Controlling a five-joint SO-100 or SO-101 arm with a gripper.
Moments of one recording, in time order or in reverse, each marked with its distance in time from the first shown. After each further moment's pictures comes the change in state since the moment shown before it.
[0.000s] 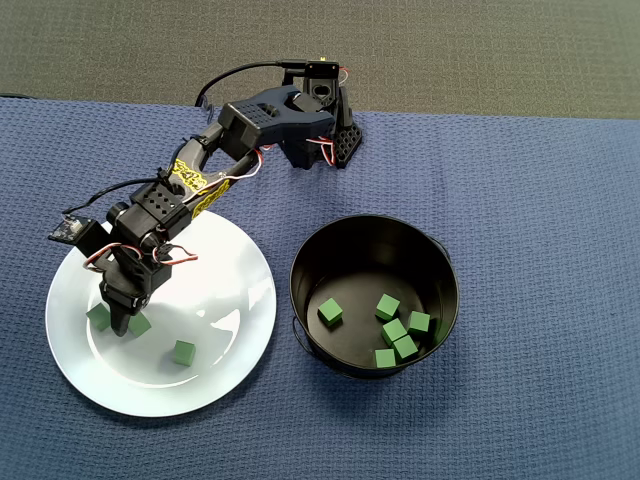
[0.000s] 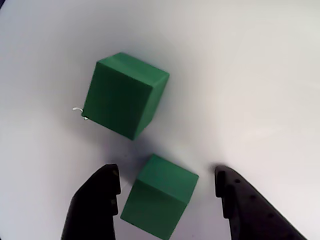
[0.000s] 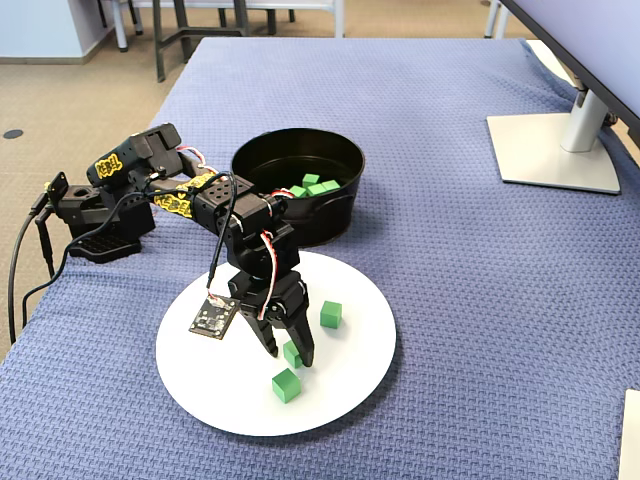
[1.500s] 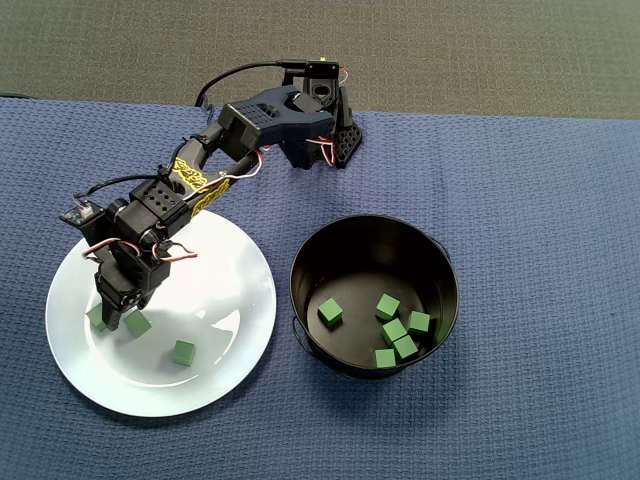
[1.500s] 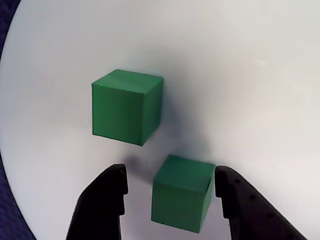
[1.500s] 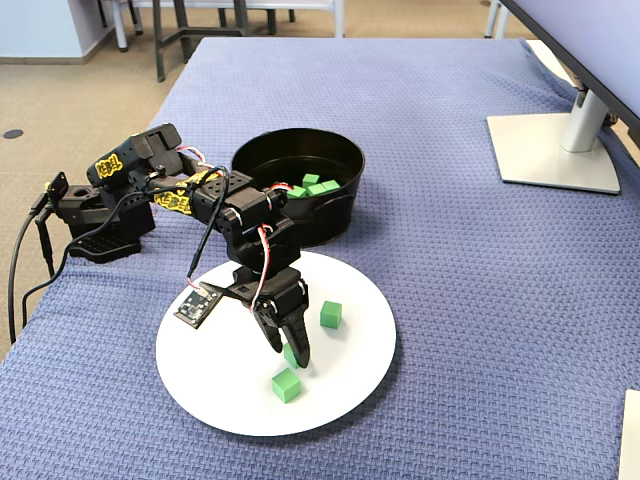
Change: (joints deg) arm 0.0 -0.5 -4.2 1.5 15.5
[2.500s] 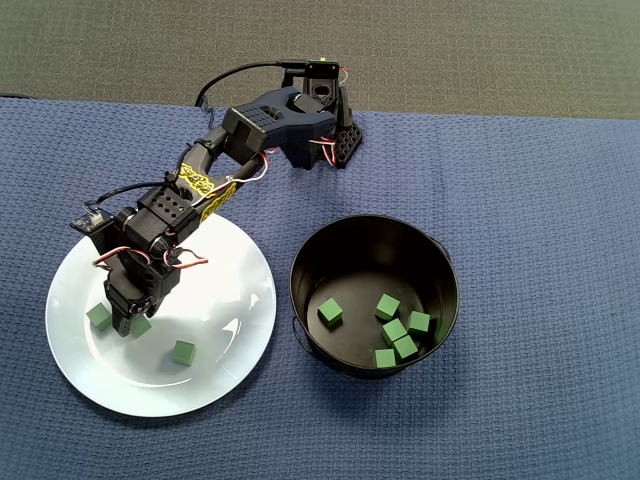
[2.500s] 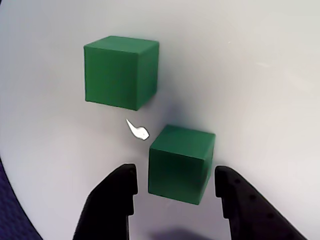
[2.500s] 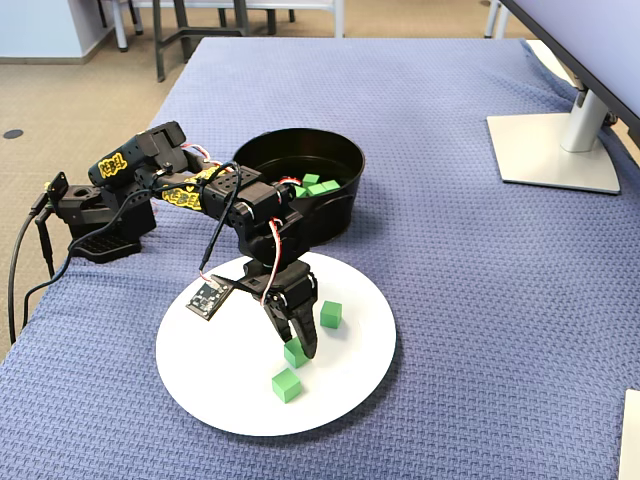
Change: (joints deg) arm -2.5 0.0 0.0 0.0 3.2
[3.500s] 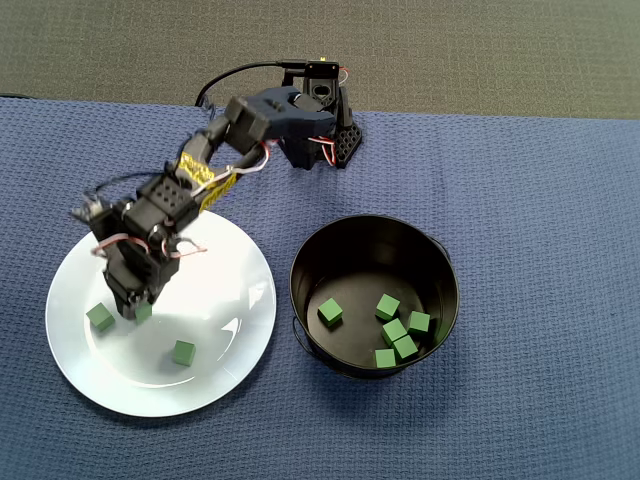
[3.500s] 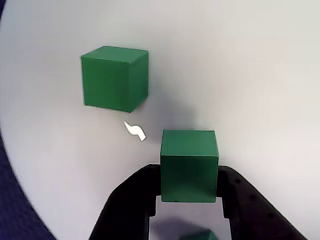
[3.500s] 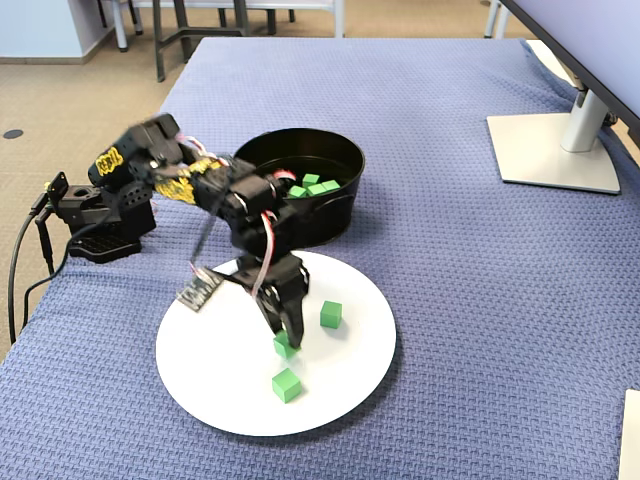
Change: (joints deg) arm 1.1 9.1 8.4 0.5 -0.4
